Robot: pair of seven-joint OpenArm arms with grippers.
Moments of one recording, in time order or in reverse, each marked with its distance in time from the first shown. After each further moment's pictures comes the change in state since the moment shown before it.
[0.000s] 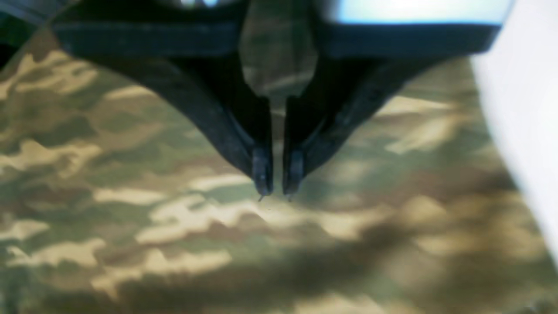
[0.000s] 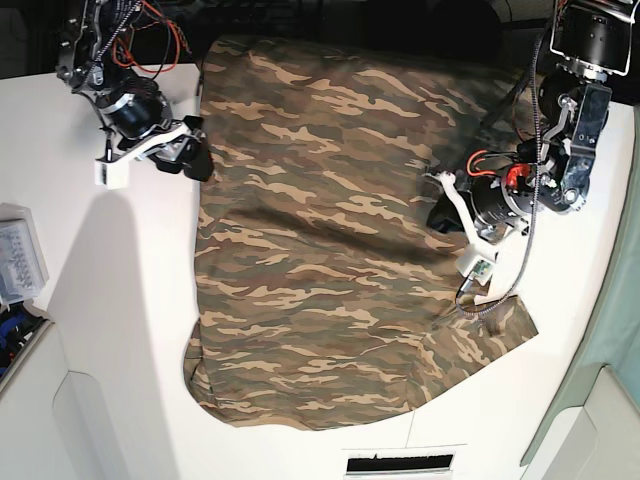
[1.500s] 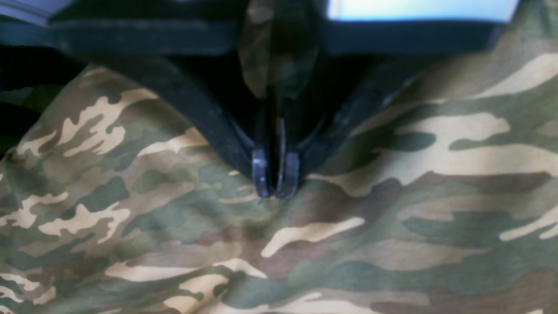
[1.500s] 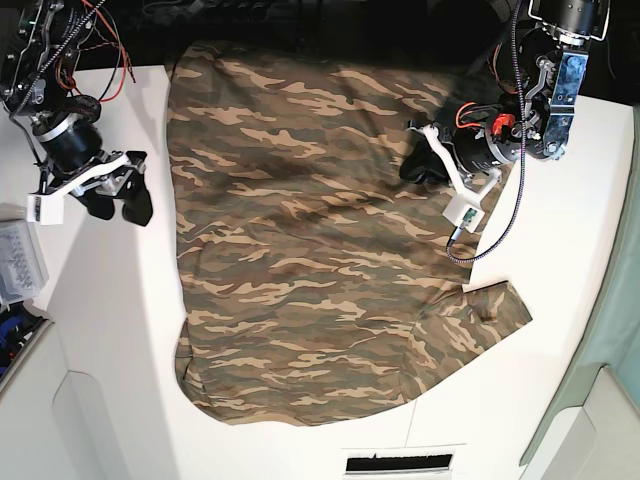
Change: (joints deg) left arm 6.4 3.2 -0.4 -9.4 2.5 -4.7 -7.8; right arm 1.0 6.2 6.5 11.9 0.2 -2.5 -0.9
